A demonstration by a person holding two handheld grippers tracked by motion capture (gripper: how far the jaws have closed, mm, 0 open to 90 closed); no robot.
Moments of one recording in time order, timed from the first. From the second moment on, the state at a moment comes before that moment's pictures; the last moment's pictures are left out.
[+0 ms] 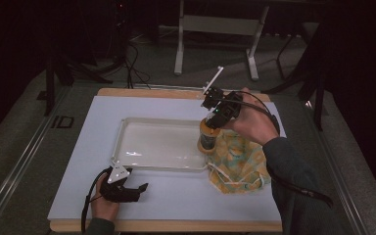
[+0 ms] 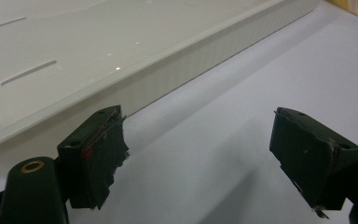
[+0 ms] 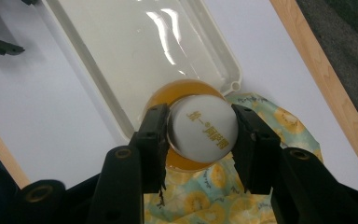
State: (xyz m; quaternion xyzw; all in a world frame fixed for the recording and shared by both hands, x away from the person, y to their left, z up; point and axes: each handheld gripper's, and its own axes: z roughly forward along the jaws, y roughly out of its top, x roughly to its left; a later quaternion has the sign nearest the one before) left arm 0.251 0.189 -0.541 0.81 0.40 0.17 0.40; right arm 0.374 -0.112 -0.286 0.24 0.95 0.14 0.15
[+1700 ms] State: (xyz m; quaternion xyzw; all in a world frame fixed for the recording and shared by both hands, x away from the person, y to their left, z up) left arm 0.252 0.188 -0.541 0.81 0.40 0.17 0.40; right arm 0.365 -0.109 -0.315 0.24 0.95 0.18 0.12
